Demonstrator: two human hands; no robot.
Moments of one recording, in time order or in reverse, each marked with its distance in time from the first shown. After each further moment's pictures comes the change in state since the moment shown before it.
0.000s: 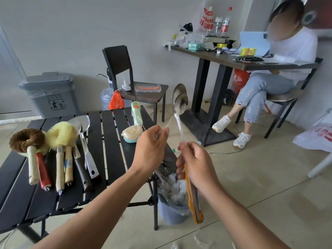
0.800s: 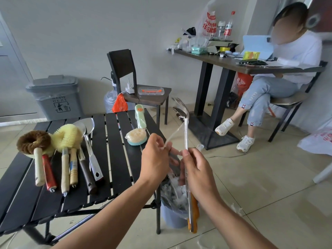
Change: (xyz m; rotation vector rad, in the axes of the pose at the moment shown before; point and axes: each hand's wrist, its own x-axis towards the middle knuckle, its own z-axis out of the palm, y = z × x) left_hand -0.019 -0.001 0.009 -0.242 0.010 -0.195; right_hand -0.012 0.014 0.009 -0.142 0.077 -0.122
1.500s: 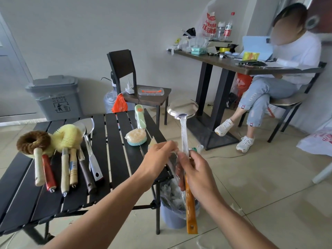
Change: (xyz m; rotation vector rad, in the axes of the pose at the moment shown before) left_hand 0.005 0.006 -0.010 0.100 -0.256 -0.147; right_hand 0.003 0.007 -0.003 0.065 -0.103 0.027
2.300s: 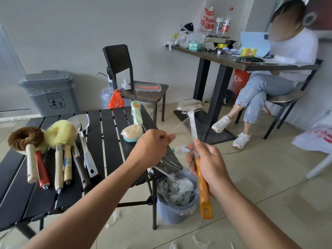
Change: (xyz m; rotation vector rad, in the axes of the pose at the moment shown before) left_hand 0.022 0.009 -0.013 0.371 0.062 0.158; right_hand 0.021 -0.007 -0.031 0.249 0.086 0.151
